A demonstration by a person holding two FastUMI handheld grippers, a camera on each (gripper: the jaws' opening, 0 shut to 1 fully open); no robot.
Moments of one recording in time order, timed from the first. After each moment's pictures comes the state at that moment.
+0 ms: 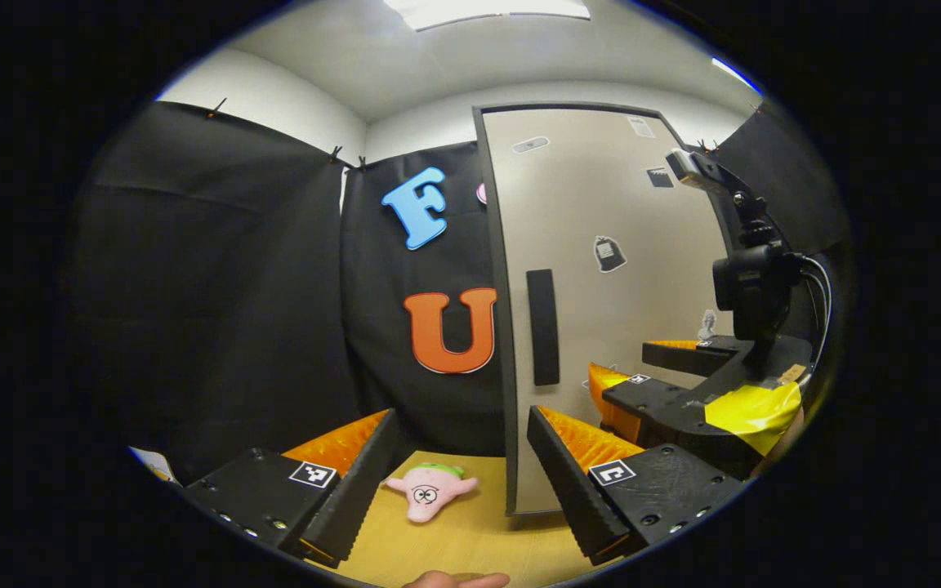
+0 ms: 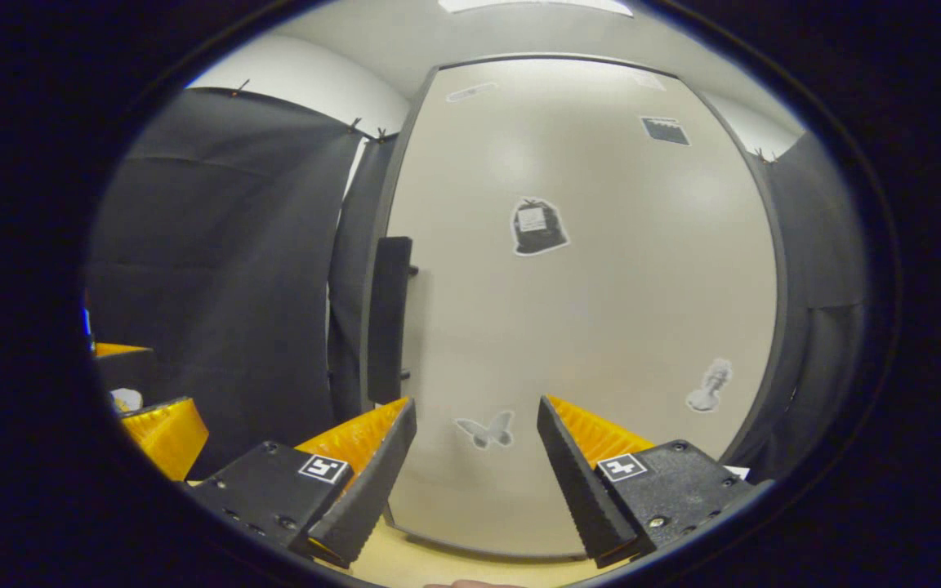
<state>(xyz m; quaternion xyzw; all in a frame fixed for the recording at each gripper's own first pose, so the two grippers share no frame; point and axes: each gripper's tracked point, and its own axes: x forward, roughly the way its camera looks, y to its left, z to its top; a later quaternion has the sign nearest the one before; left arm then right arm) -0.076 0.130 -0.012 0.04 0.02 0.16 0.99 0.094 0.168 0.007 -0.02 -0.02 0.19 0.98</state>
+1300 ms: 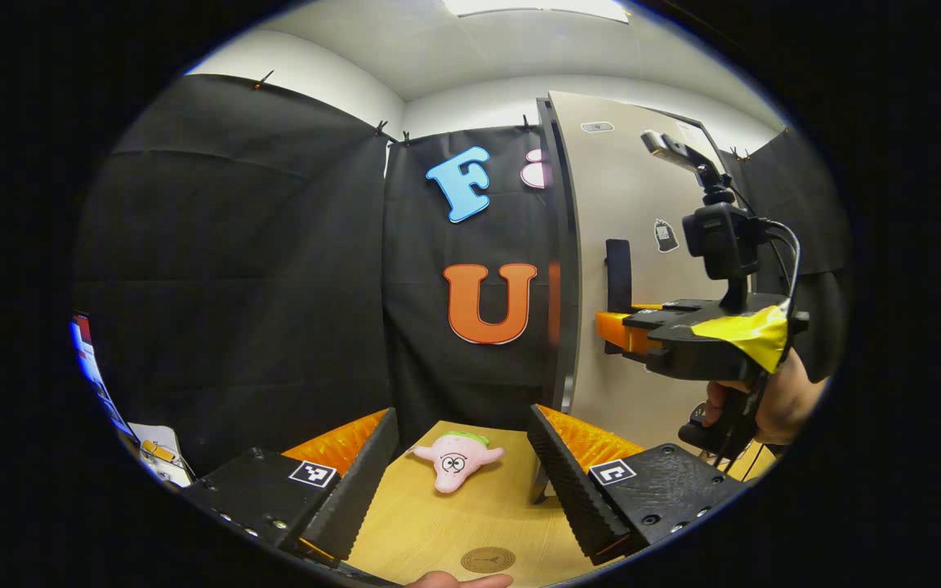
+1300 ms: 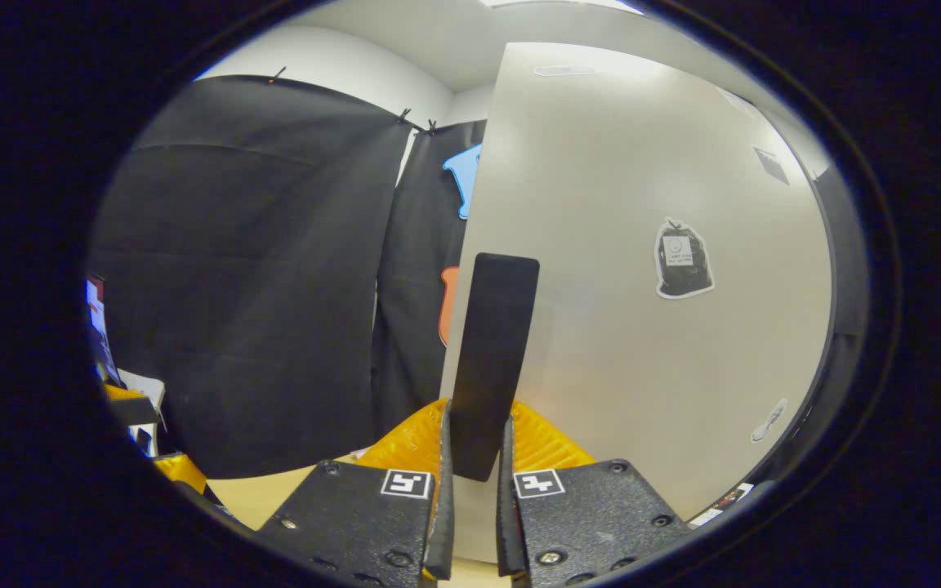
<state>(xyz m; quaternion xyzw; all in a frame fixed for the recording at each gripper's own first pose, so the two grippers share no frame) -0.128 0.170 -0.032 -0.01 0.06 0.17 0.98 0.084 0.231 0.023 -0.05 0.01 0.24 0.97</state>
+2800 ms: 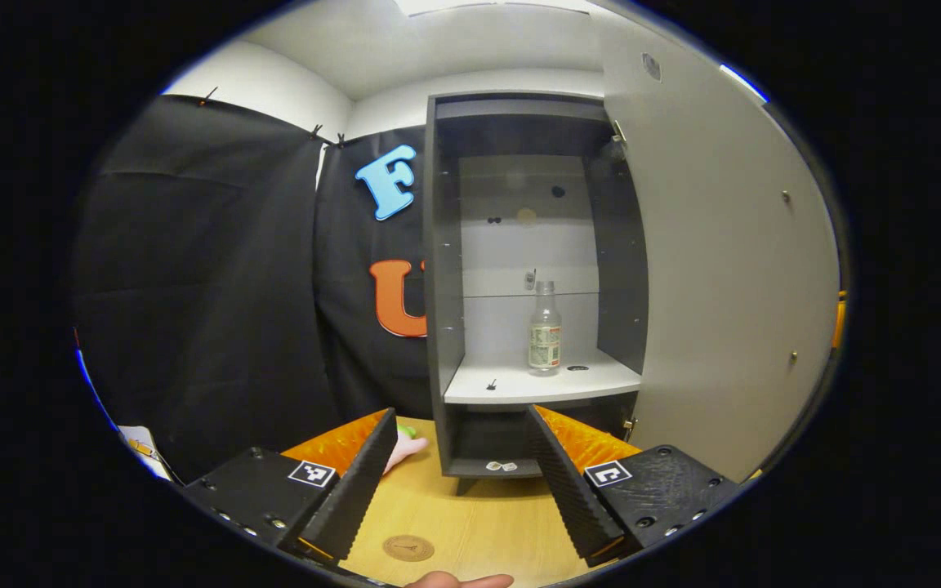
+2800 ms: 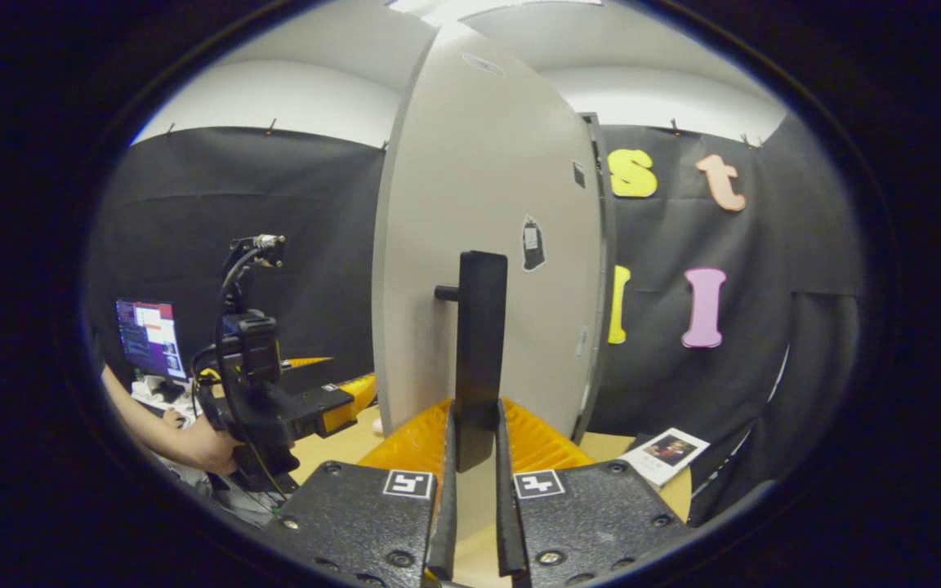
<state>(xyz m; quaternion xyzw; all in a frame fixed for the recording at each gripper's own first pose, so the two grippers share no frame) -0.083 0.026 -0.025 0.02 0.07 0.09 0.99 -0.037 0.021 0.018 0.00 0.03 0.24 0.97</state>
